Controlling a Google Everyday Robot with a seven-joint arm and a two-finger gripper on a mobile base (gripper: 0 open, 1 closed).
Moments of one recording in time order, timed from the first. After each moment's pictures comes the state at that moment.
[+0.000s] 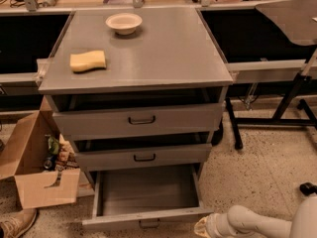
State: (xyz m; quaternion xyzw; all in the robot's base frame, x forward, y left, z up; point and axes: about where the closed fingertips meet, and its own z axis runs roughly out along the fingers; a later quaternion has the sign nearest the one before) arm 0.421 -0.200 0.168 -0.62 0.73 0.16 0.24
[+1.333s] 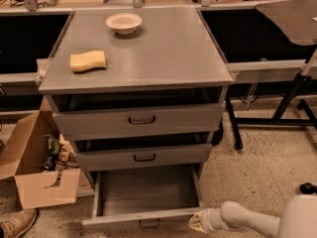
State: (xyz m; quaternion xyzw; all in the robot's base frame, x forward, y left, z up) arm 0.456 -0.185 0.145 -0.67 0.68 0.13 0.26
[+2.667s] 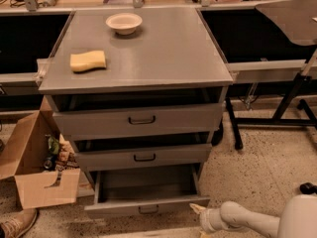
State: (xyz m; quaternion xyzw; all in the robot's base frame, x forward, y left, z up) arm 0.456 -0.185 0.145 -0.67 0.68 0.13 0.26
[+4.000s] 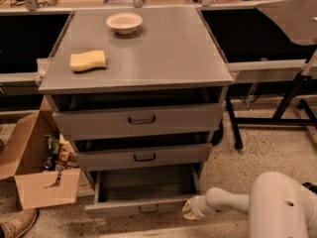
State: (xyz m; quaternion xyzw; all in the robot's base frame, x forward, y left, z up) arm 0.513 -0.161 0.138 -0.76 0.60 0.07 0.24
